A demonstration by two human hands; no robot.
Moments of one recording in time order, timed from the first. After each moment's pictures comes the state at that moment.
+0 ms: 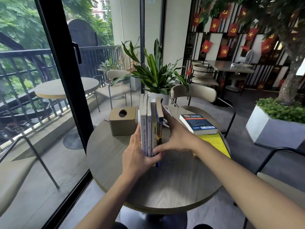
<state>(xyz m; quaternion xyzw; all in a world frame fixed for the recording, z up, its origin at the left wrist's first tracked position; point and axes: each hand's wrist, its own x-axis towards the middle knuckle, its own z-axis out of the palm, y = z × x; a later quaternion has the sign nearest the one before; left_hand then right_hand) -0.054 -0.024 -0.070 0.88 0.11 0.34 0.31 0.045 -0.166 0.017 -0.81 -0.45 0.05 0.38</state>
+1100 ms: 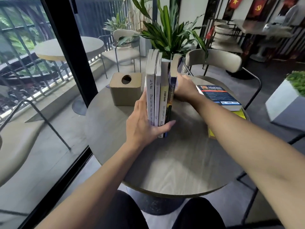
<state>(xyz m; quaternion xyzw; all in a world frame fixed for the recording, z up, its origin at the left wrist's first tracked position) -0.021 -0.012 -0.079 0.88 0.12 0.38 0.28 0.164 -0.096 -0.016 -0.92 -0.30 0.00 0.25</state>
